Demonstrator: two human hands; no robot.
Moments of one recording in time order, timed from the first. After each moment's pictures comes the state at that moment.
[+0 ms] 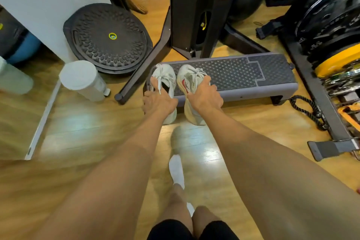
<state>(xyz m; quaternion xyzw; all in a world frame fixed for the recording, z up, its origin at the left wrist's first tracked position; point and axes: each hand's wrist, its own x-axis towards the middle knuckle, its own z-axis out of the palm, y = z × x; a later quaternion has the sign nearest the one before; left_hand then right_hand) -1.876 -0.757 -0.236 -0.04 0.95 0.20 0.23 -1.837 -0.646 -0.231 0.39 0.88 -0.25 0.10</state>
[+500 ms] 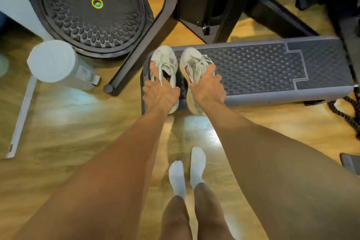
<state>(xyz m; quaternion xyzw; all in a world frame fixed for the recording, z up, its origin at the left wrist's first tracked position) -2.044 -0.676 -0.424 -0.08 0.95 0.21 0.24 -2.008 -0.566 -0.415 0.39 0.87 -0.26 0.14</state>
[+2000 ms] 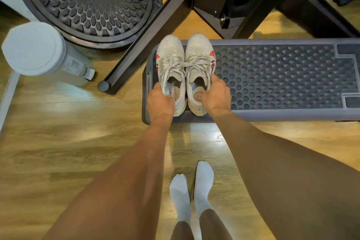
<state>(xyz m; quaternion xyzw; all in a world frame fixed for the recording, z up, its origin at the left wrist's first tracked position) -2.092 -0.694 -0.583 -0.17 0.92 0.32 0.18 -2.069 -0.557 -0.566 0.33 0.87 -0.33 0.13</state>
